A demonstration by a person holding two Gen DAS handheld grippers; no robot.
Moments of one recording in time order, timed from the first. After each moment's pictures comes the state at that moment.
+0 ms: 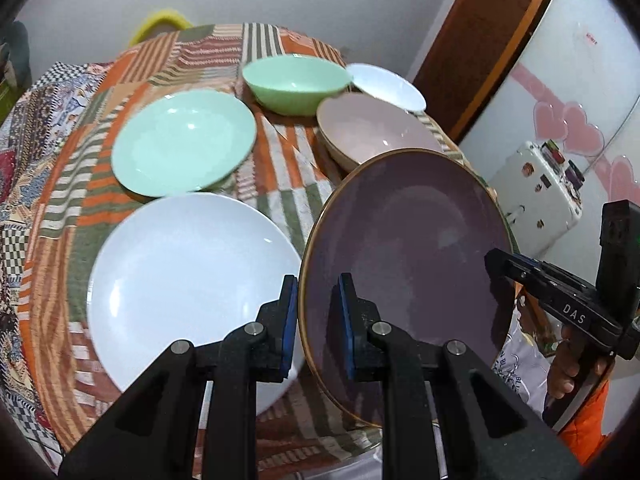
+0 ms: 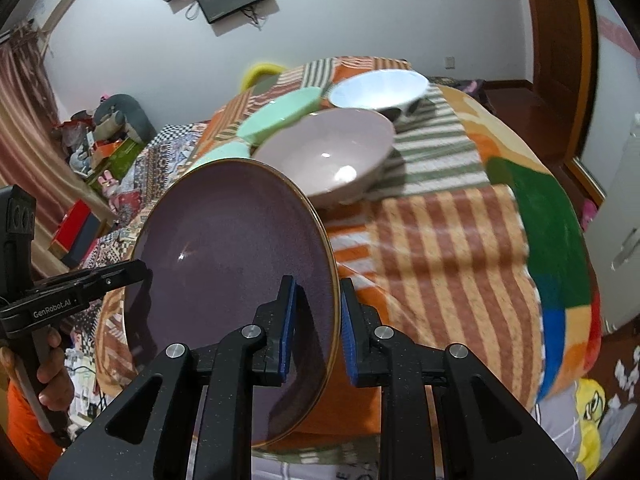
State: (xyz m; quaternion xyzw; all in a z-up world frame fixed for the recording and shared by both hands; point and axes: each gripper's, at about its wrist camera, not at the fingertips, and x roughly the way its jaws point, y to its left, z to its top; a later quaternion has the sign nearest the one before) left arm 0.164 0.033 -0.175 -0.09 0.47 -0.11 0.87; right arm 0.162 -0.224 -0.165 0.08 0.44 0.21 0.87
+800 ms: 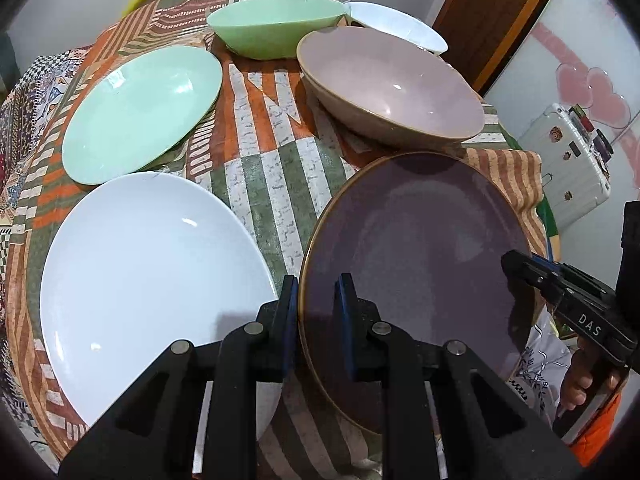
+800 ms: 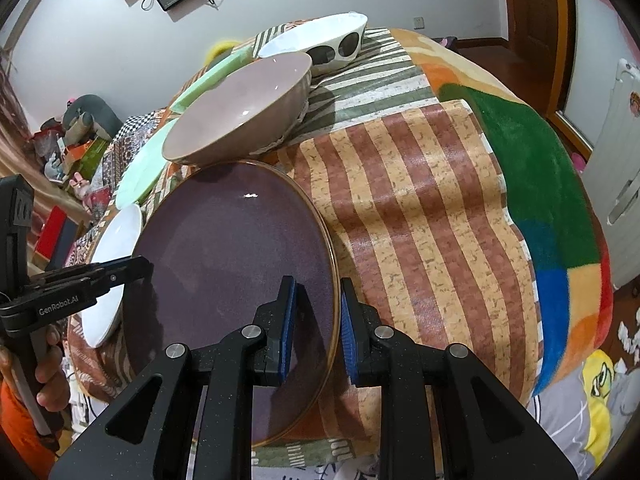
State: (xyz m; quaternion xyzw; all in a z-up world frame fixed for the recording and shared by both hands) left arm 0.212 -0.007 -0.227 -0.05 0.54 -0.09 0.84; right arm 0.170 -0.258 -0.210 0.10 0.49 0.17 0.85
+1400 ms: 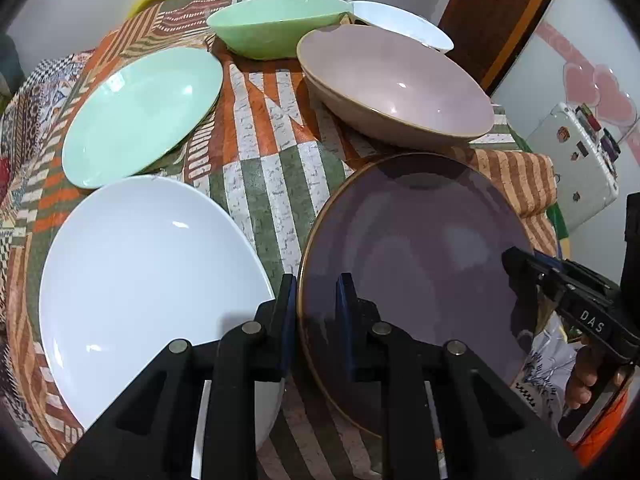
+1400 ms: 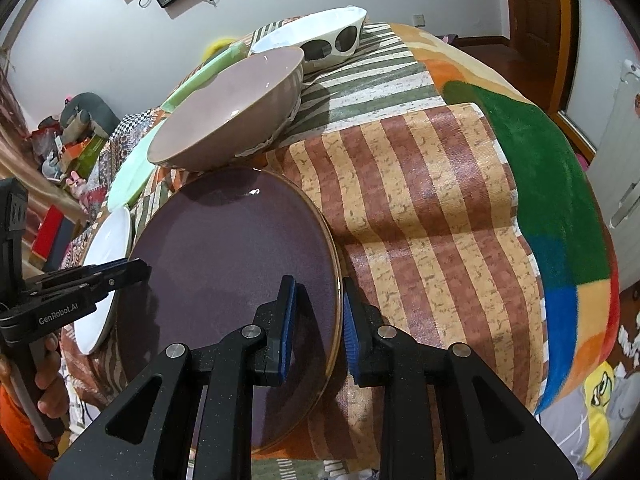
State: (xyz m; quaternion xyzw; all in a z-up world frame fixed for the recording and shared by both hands) left arm 0.215 -0.011 -0.230 -0.05 0.53 -0.08 0.84; right arm 0.179 -0.257 -0.213 0.10 0.49 0.17 0.85
